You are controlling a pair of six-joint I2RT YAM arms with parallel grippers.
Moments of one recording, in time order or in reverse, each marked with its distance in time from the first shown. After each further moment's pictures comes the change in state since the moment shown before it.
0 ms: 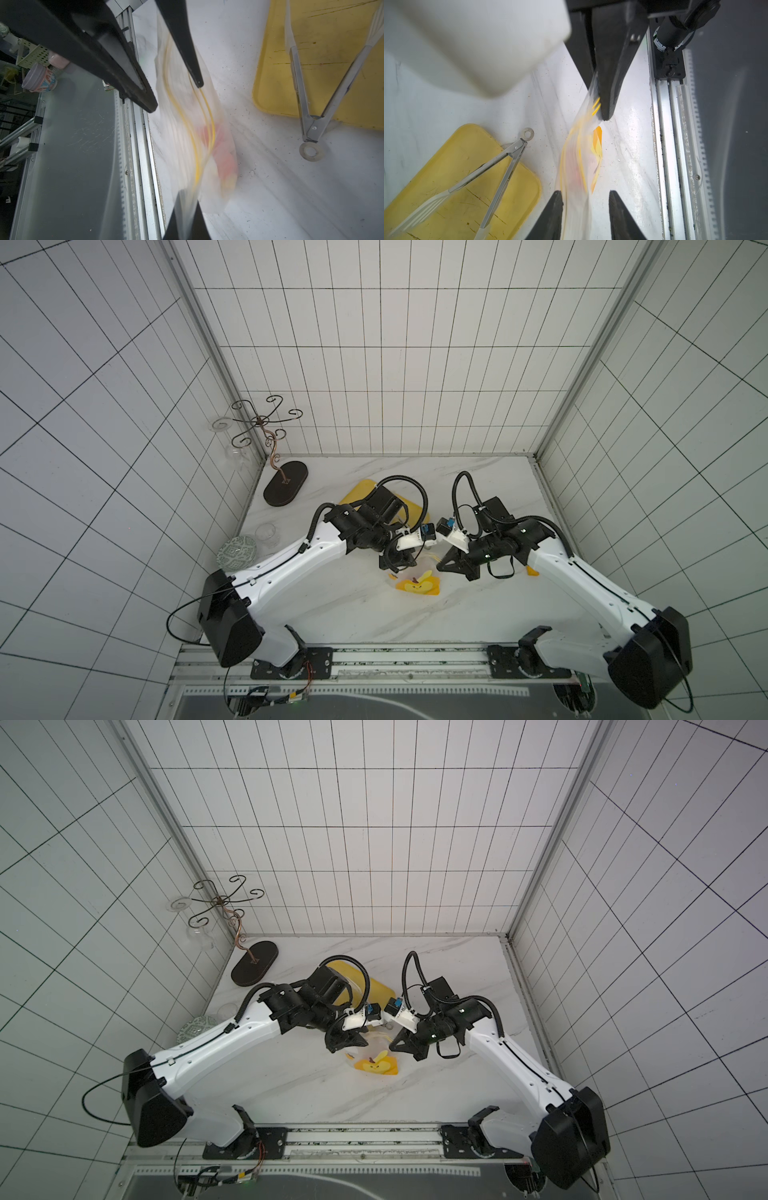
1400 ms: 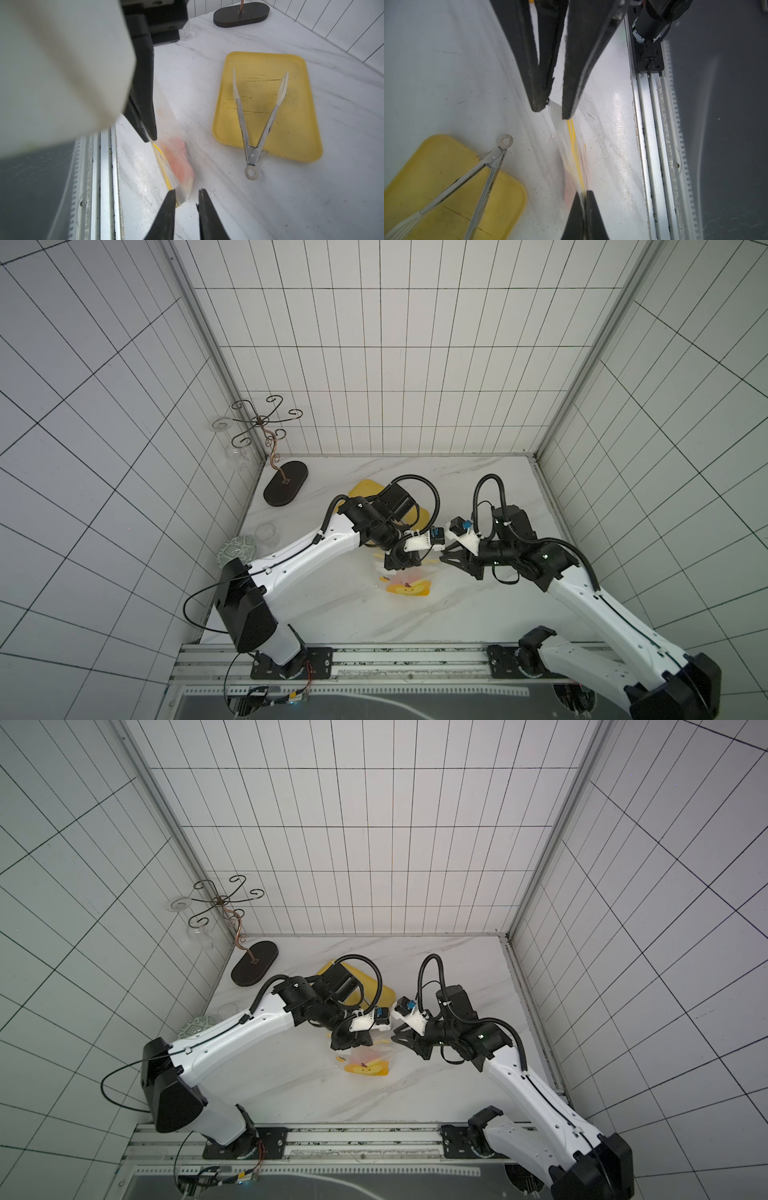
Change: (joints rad) left arm -0.038 0.110 0.135 -0.153 0.024 0.031; right arm -0.013 -0.227 -0.185 0.320 0.087 0.062
